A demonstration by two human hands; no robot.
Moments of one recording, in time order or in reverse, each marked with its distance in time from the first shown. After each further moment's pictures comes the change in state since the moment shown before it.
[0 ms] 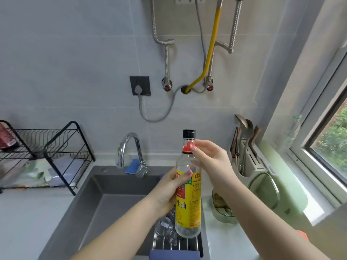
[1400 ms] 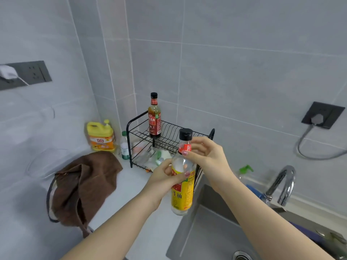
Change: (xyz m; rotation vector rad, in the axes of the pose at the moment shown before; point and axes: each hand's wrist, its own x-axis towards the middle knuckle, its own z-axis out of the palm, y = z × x) left_hand -0.214 0.088 -0.457 0.033 0.584 0.296; right_hand 0.015 -0.017 0.533 0.071 -0.540 -0.118
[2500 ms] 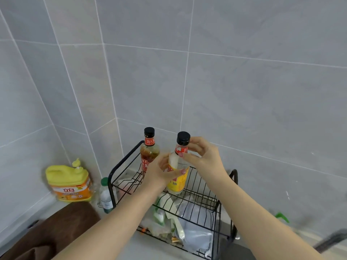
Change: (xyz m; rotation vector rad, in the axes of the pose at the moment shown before) left_hand 0.300 0.039 -0.104 0.161 0.011 0.144; right_hand 0.275 0.066 0.032 -0.182 0.124 -0.041
